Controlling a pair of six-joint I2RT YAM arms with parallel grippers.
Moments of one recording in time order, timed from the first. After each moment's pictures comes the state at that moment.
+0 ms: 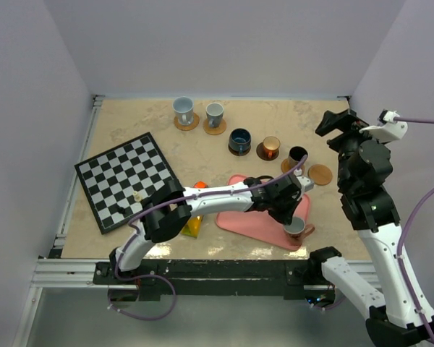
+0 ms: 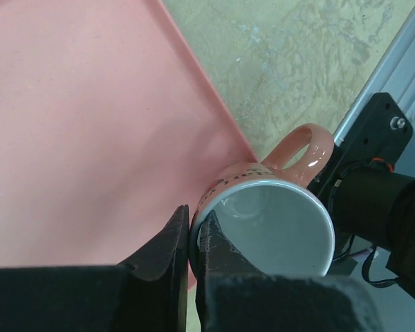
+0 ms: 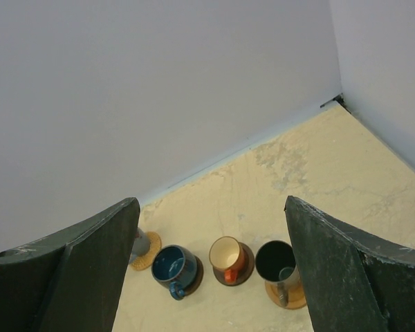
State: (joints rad) left arm -1.19 2.18 1.74 -0.41 0.15 -0.47; right arm 0.27 0.78 1.09 -0.25 0.54 0.45
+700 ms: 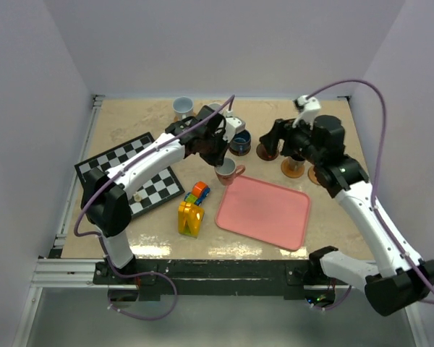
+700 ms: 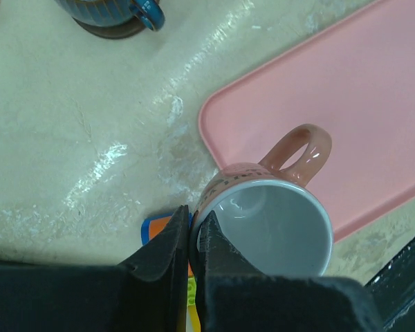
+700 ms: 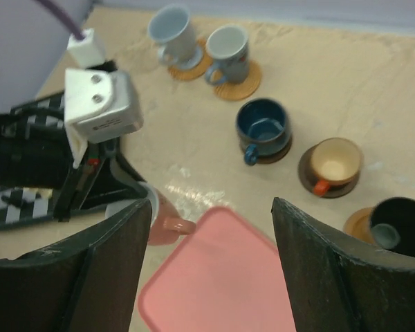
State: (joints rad) left arm -0.69 1.79 1.62 -0.74 0.15 0.03; right arm 0.32 1.05 1.14 -0.37 -0.16 0.26
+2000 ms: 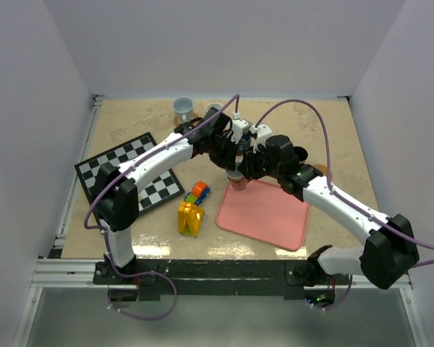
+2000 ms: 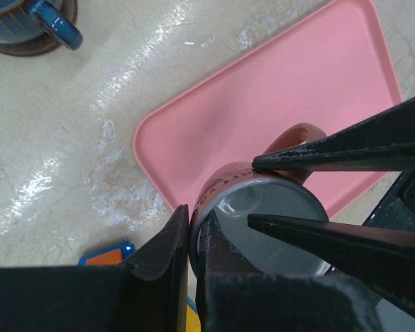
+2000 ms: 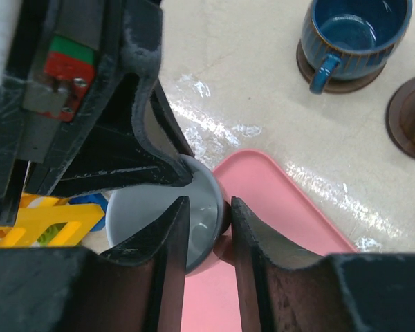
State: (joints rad) left arm -0.69 1.87 1.65 -0.69 0.32 -0.05; right arm 0.58 1.28 0.92 -0.19 -0.10 0.21
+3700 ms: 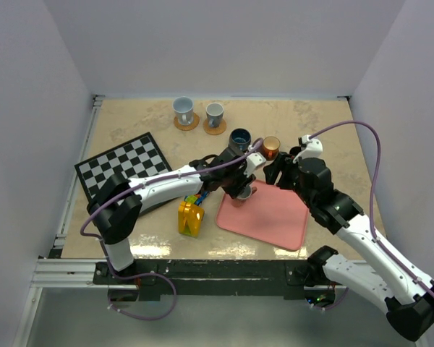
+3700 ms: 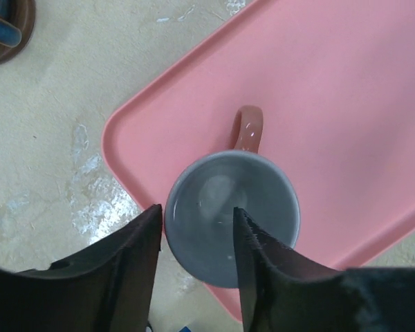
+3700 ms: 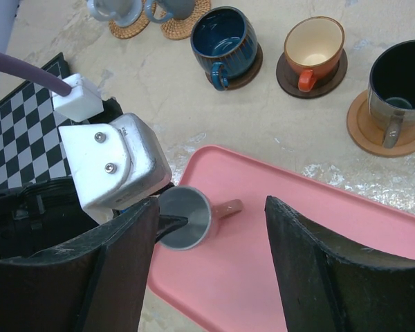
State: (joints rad) left arm -0.92 1.78 1.28 -0.34 0.01 0.04; right arm 0.59 0.82 0.79 -0.38 0.27 0.55
